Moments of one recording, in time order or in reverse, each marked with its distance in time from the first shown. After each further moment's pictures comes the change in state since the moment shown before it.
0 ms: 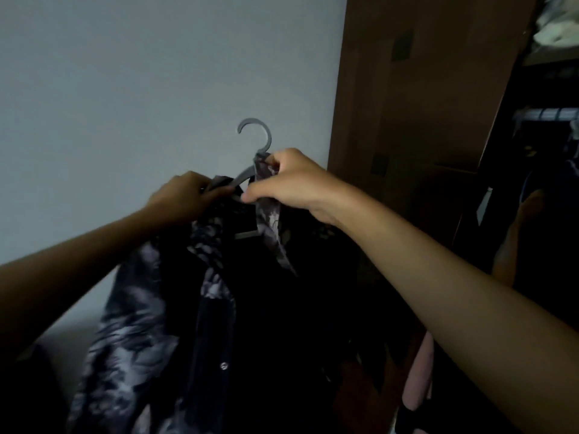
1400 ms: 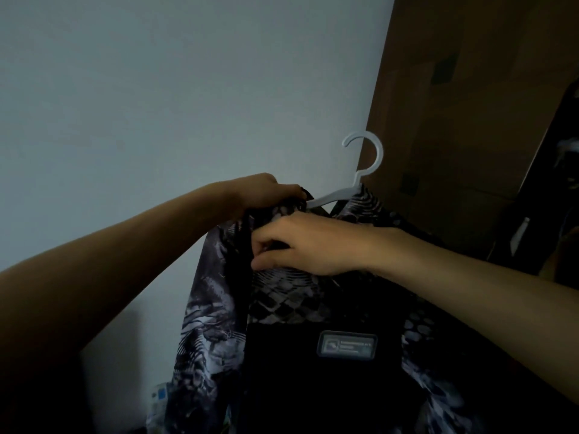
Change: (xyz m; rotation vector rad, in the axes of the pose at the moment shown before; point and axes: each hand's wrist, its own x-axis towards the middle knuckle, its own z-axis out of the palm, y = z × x) left_hand -0.017 0.070 -0.018 -0.314 -0.314 -0.209; right_hand -0.029 -0.009 0.023 -0.575 -0.541 -0.465
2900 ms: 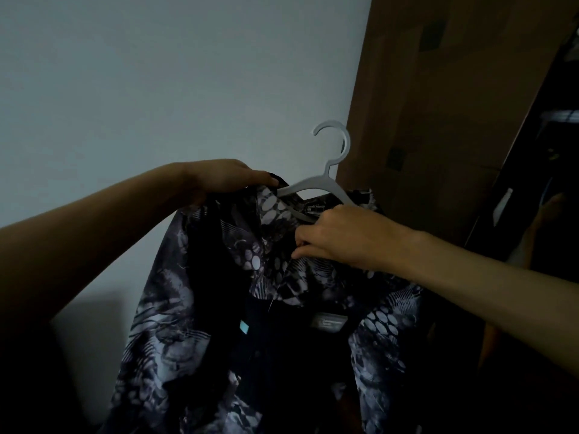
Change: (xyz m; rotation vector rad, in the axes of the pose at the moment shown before) left_hand 0.018 -0.028 0.001 -0.126 -0.162 0.073; right_hand -0.044 0.059 0.031 -0.532 0.113 -0.063
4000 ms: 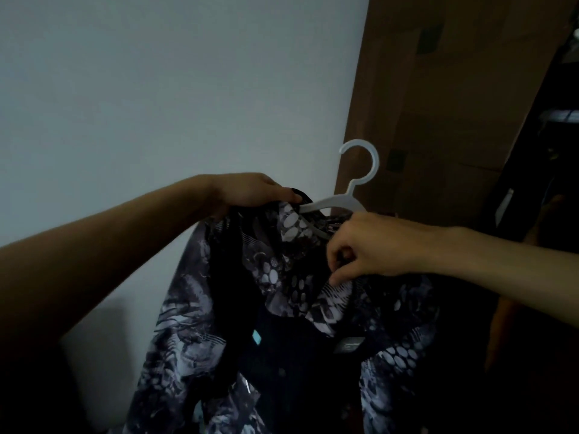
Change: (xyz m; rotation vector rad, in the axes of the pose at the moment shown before) left_hand 0.001 0.012 0.022 0.073 -0.149 0.078; right_hand -0.025 0.014 -0.014 0.432 -0.239 0.177
